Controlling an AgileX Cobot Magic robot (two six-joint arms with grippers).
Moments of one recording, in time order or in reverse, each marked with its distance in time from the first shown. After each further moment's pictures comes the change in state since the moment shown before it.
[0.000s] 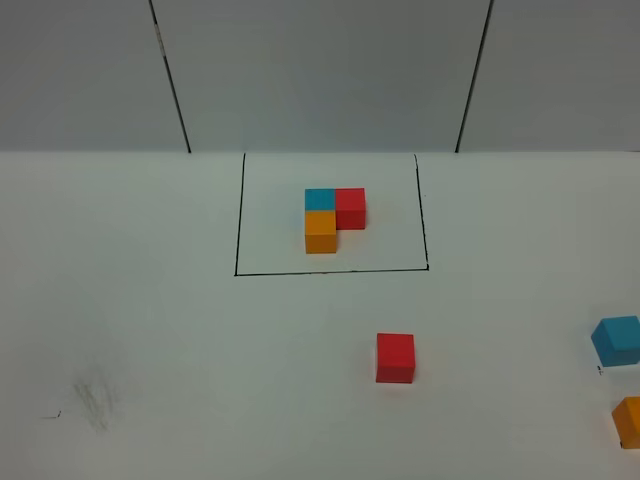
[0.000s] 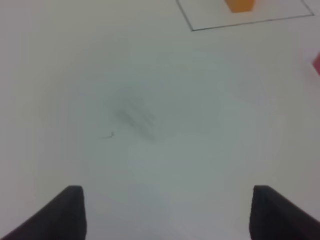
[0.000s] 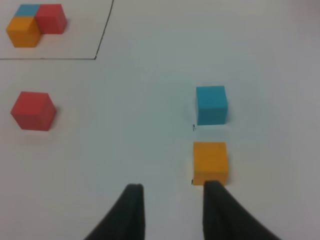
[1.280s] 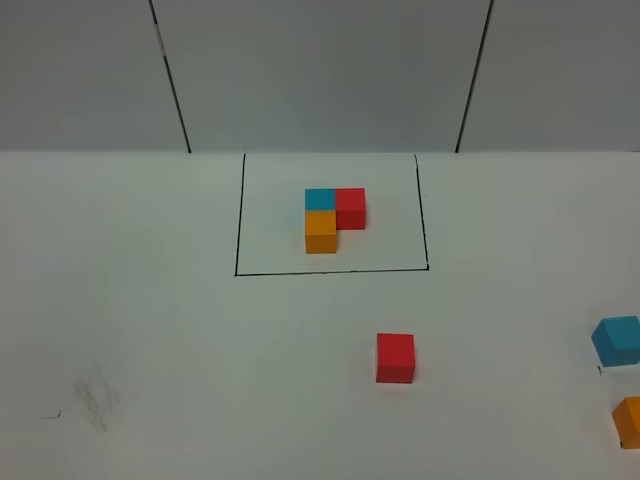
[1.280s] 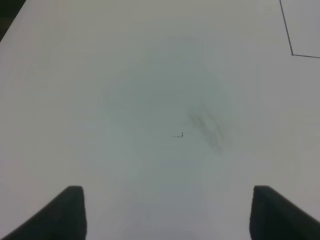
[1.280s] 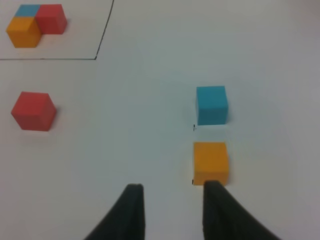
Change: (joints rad) left arm 0.287 0.000 0.000 -0.003 0.000 0.000; right arm 0.000 0.000 0.000 0.004 0.000 0.001
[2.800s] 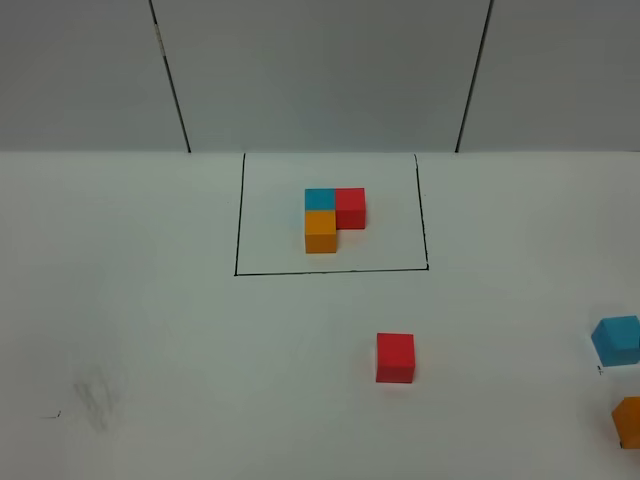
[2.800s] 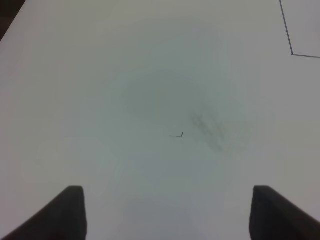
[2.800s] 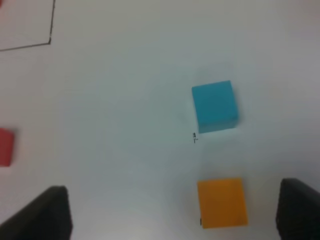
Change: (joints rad) left arm 0.000 0.000 0.000 0.000 0.000 0.000; right arm 0.000 0.915 -0.141 -0.004 -0.427 0.088
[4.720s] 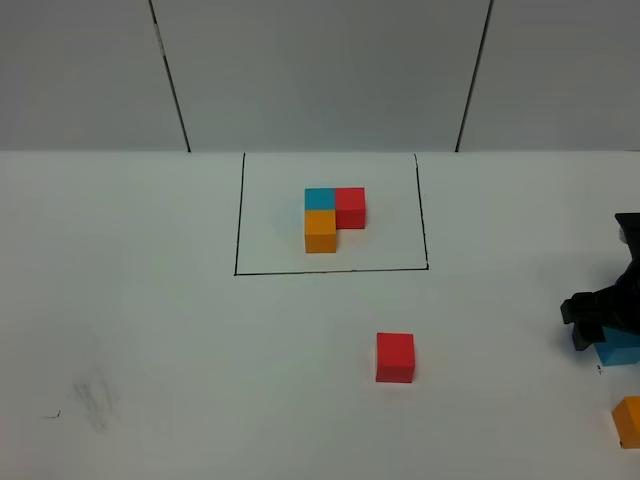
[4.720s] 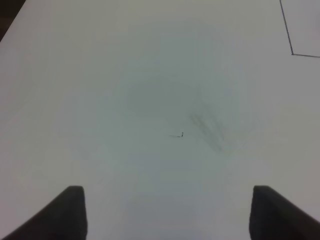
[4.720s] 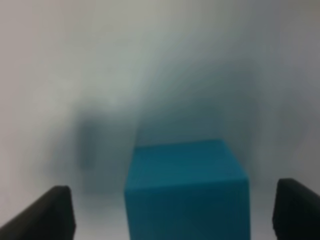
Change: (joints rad) left arm 0.000 0.000 0.000 0.000 0.000 0.002; right arm -0.046 0.993 -0.417 -0.111 -0.033 -0.056
